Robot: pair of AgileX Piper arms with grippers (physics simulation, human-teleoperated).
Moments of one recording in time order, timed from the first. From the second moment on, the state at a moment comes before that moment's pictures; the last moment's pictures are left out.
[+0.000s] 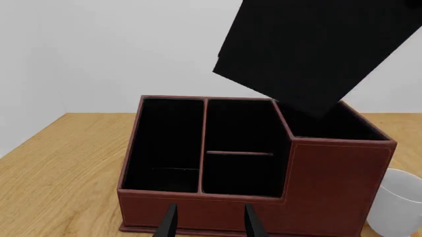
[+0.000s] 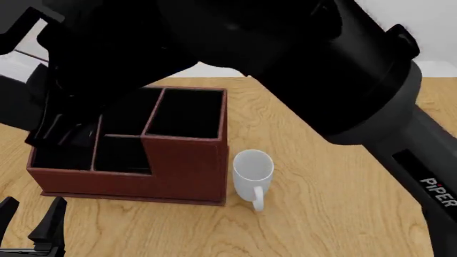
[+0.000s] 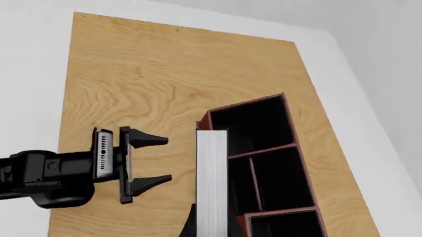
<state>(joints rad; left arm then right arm) 0.00 0.01 0.00 0.00 0.00 1.19 1.88 -2.40 1.11 -0.37</state>
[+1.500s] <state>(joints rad) 0.00 0.01 0.00 0.00 0.00 0.96 2.31 -2.79 1.21 -0.89</state>
